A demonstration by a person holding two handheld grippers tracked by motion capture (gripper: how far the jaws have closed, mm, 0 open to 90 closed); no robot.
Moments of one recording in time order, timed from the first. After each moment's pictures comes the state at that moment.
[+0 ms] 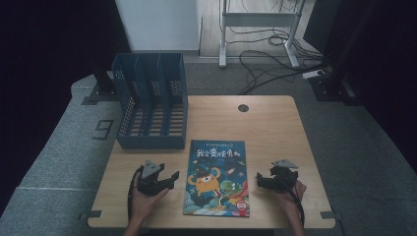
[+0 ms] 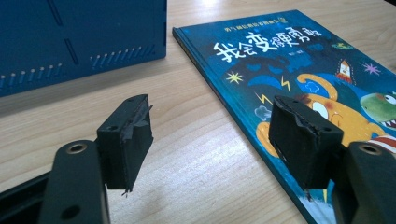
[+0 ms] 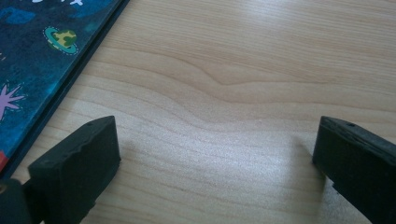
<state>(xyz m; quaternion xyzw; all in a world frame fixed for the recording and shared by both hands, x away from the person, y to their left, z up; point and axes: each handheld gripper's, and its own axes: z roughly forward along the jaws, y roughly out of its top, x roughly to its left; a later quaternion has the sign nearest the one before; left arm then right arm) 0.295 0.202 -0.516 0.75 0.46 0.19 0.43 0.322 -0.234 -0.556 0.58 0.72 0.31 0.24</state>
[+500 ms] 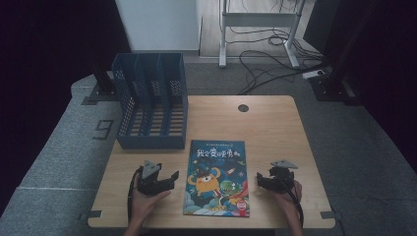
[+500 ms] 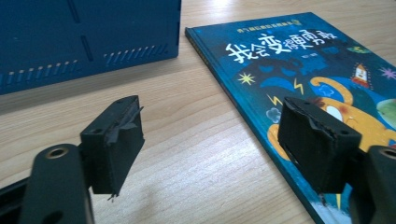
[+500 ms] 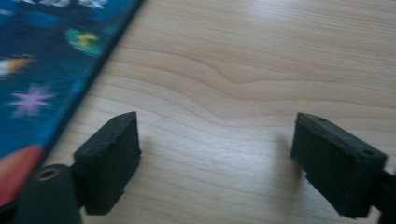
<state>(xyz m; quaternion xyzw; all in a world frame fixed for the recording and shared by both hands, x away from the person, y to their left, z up) 0.294 0.202 -0.518 0.74 0.48 0.21 0.42 0.316 -0.228 -0.546 0.58 0.72 0.32 0.23</state>
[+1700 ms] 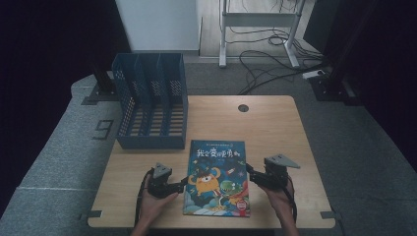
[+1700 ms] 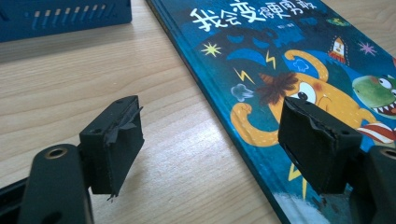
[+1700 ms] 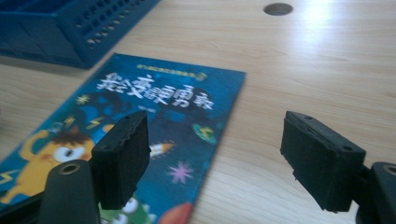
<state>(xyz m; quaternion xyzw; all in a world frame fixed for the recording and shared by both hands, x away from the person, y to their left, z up) 0.296 0.176 -0.532 0.76 0.48 0.15 0.41 0.298 -0.193 -0.485 0.53 0.69 0.44 0.22</state>
